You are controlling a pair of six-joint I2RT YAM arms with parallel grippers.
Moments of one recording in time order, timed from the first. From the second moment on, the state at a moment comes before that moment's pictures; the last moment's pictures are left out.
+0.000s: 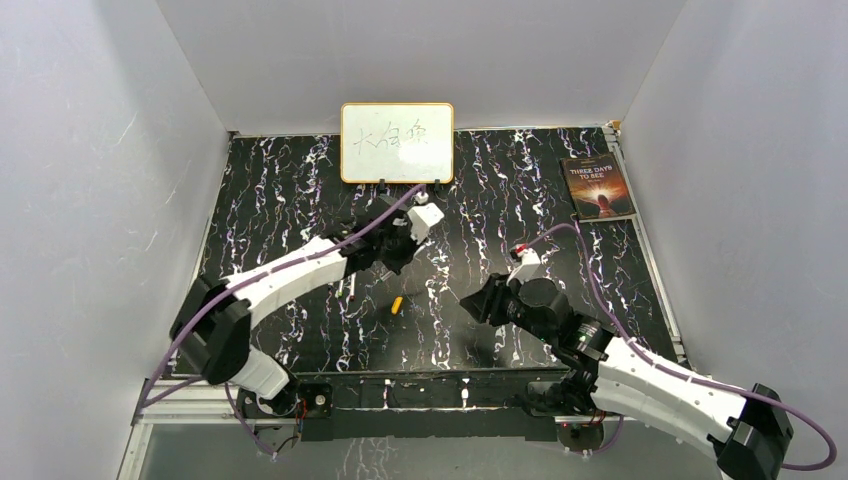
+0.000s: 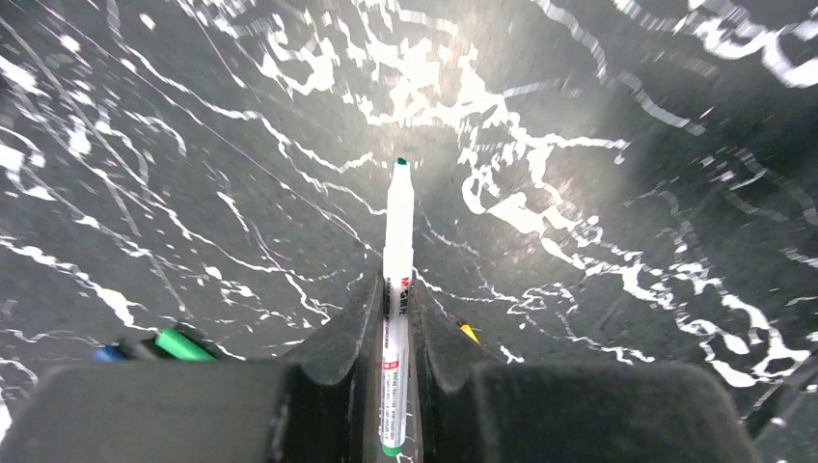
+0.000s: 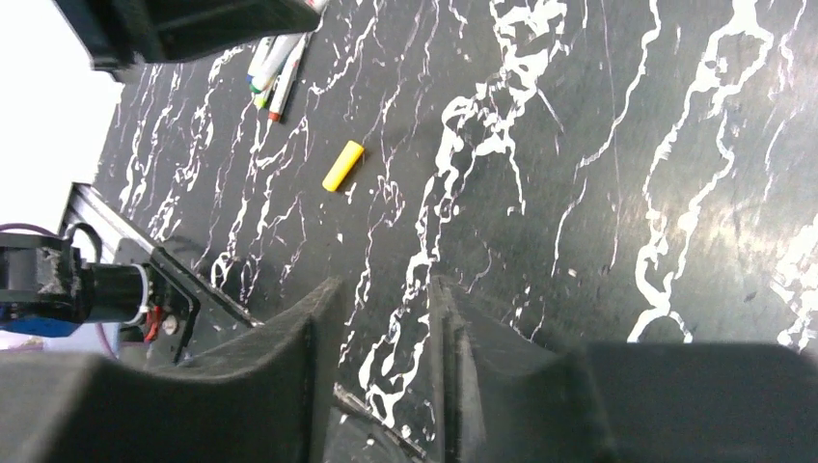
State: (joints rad) left arm -0.74 1.55 1.05 -0.40 0.07 0.20; right arm 0.86 0.64 0.33 -0.10 0.11 0.71
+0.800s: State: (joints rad) left arm -0.87 1.26 0.90 -0.11 0.12 -0.07; right arm 0.86 0.92 0.59 0.22 0.22 0.74
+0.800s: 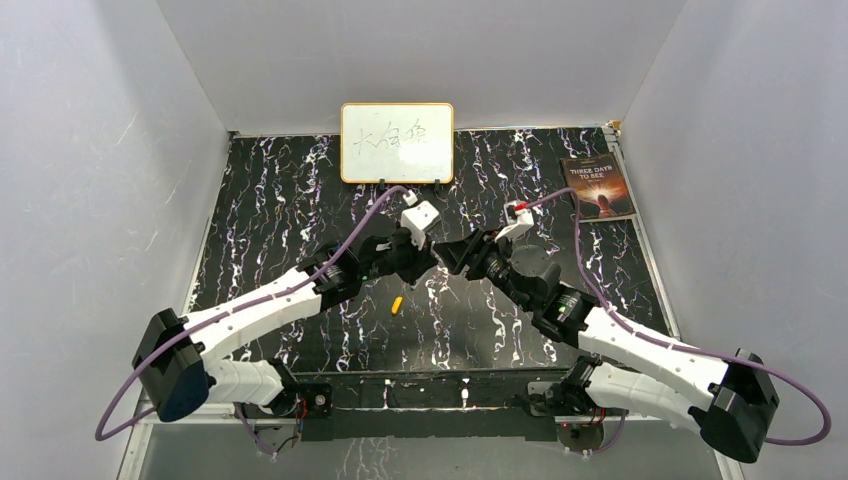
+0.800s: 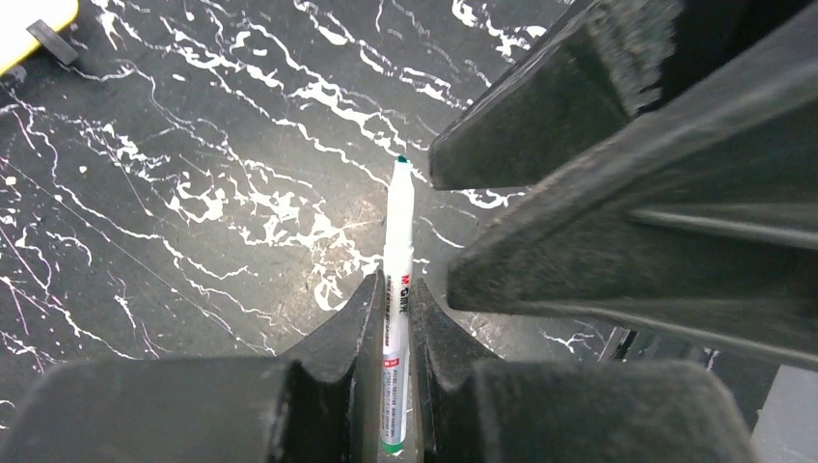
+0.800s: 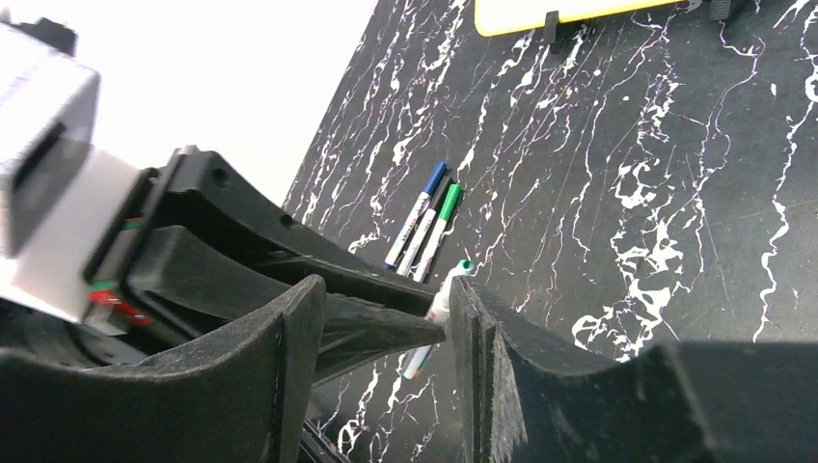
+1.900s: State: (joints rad) left arm -0.89 1.20 0.90 -0.05 0.14 -0.13; right arm 0.86 0.95 0.59 0.25 0.22 0.72
